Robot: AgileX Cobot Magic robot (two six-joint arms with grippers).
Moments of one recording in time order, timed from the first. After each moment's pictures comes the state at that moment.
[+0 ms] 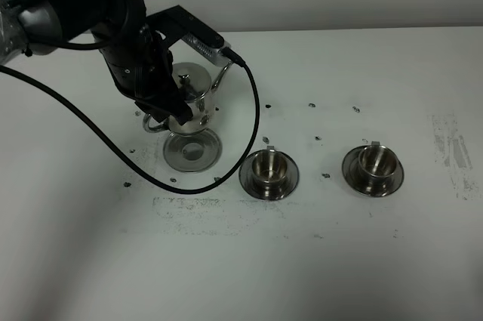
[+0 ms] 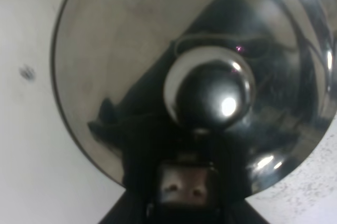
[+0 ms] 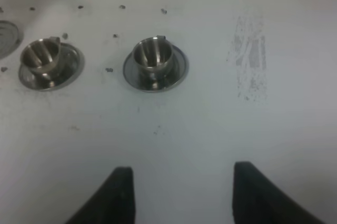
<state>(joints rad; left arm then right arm) -0.42 2.02 -1.70 0.04 1.05 0.41 0.13 0.06 -0.52 0.09 1.12 -0.01</state>
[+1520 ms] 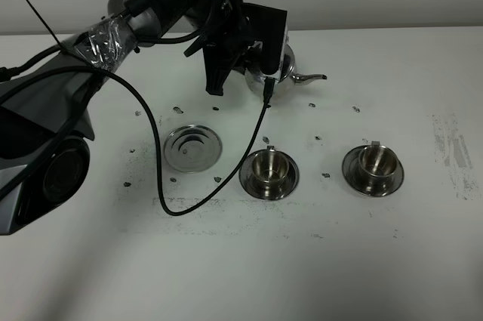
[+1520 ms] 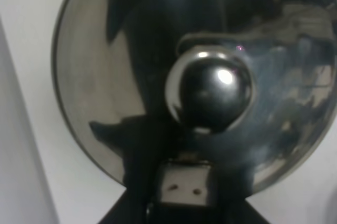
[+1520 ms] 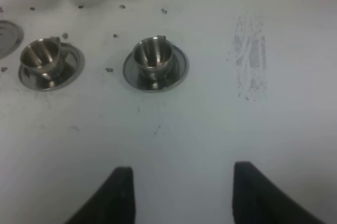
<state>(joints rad) -0.51 2.45 -2.33 -0.02 0.97 1.35 0.13 0.06 -0.52 0.09 1.12 -0.01</state>
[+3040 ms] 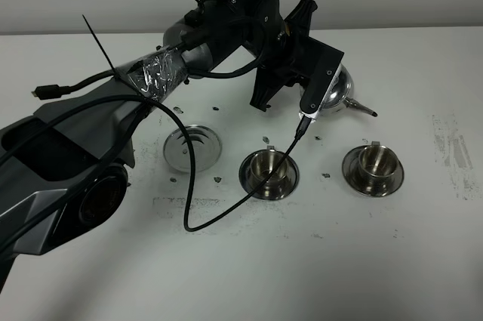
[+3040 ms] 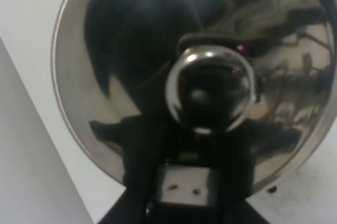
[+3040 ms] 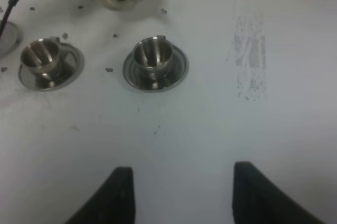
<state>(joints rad) -0.63 2.51 -2.33 -0.05 0.79 1.59 0.13 0.06 -0.52 0.09 1.12 -0.01</state>
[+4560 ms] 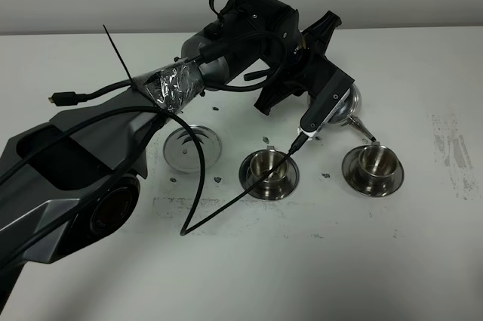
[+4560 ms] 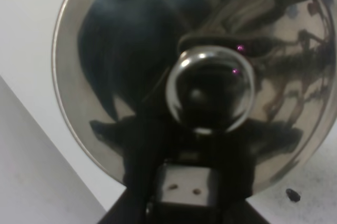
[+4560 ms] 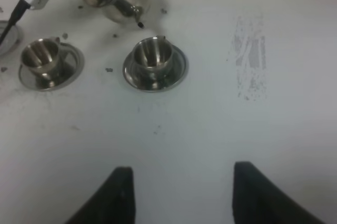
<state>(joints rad) -0.68 2.52 -2.33 0.01 0.77 1.73 0.13 0.06 -0.52 0.09 1.12 -0.01</state>
